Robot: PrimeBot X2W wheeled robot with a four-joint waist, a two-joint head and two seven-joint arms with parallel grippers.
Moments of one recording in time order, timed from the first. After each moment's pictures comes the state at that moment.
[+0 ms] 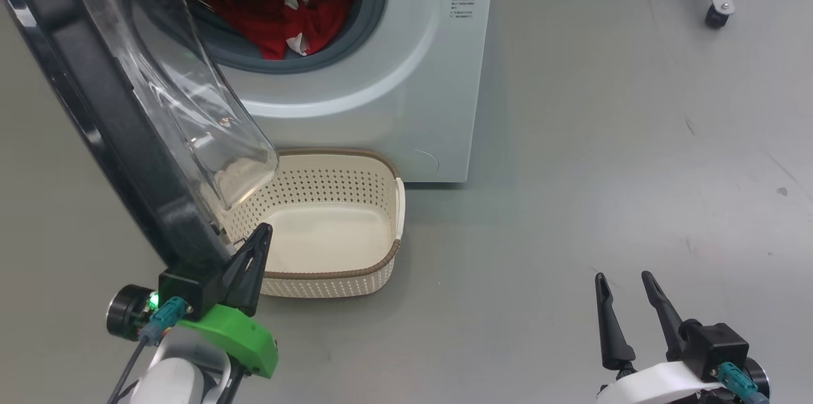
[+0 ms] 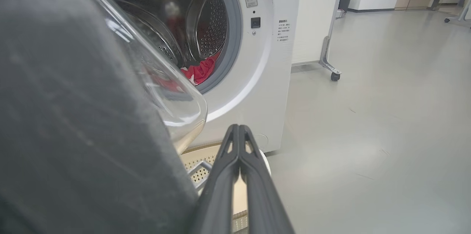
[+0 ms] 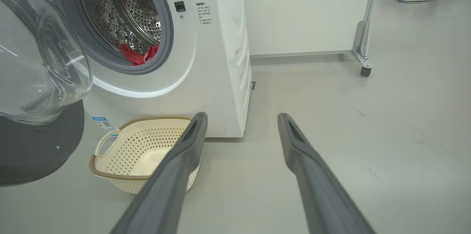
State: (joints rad) left arm -0.17 0.11 -0.26 0.27 -0.30 -0.11 -0.13; right arm 0.13 -0.04 0.17 0.14 0.30 -0.02 -0.26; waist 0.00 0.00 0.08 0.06
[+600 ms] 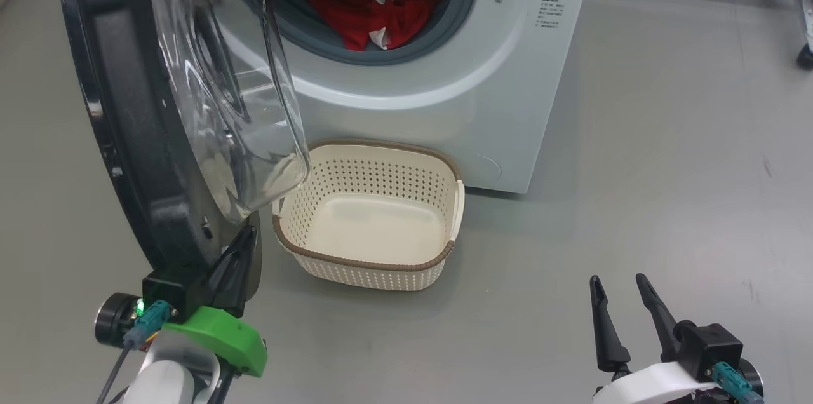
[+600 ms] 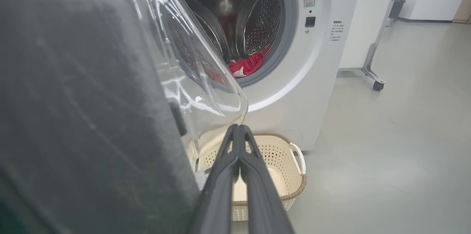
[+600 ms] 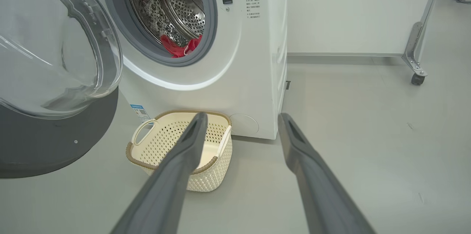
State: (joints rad) left arm -0.18 0.10 -0.24 0.31 -0.31 -0.11 -0.16; right arm 0.13 -0.04 0.18 0.15 0.31 -0.02 -0.26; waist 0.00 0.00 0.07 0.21
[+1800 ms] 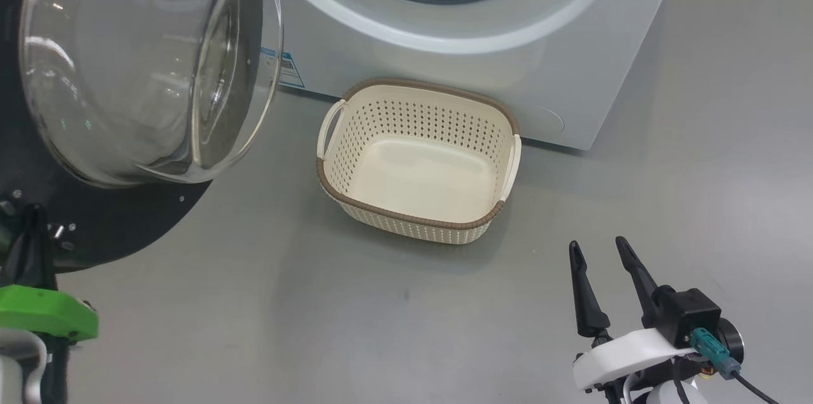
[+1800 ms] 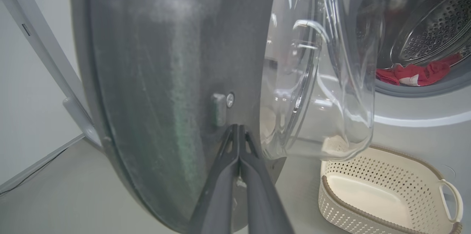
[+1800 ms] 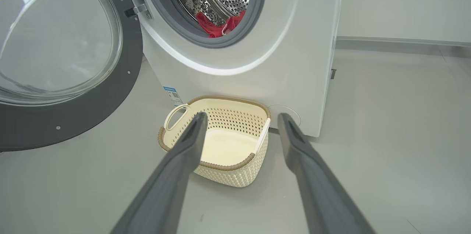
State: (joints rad) left arm -0.22 0.25 0.07 0.41 -0.48 -0.07 -0.19; right arm 0.03 -0.04 0.24 0.17 0.31 -0.04 -0.26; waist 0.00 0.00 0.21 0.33
